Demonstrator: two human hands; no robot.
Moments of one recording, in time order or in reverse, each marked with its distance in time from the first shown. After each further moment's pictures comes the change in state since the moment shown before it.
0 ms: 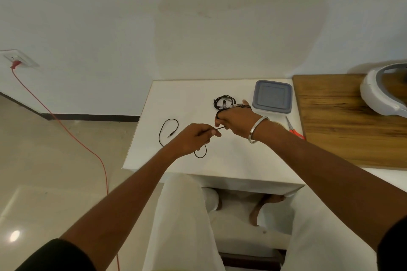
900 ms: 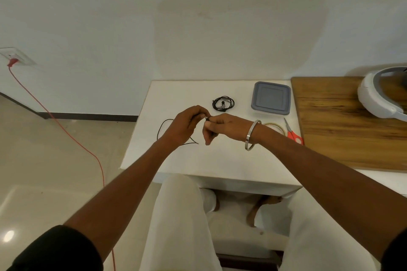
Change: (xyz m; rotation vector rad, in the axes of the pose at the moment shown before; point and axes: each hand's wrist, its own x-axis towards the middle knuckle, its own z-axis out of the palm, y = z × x) left_hand 0.012 0.002 -0.020 0.041 0.255 0.247; right_hand -0.014 -0.027 -0.004 0.927 -0.163 -0.112
